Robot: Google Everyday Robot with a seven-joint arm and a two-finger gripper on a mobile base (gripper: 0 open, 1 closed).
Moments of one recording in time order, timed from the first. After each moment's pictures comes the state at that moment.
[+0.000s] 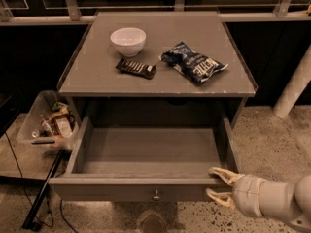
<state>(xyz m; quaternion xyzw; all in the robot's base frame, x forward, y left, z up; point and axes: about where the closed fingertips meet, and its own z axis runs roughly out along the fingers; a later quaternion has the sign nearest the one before) 0.390 -0.181 0.642 -0.60 0.69 0.06 0.40</state>
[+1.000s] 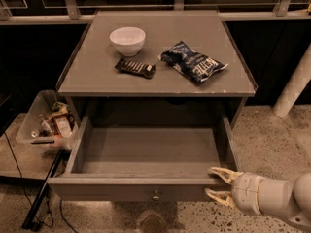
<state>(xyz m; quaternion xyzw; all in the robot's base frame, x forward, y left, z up) 0.390 -0.180 0.644 -0.60 0.69 0.06 0.40</state>
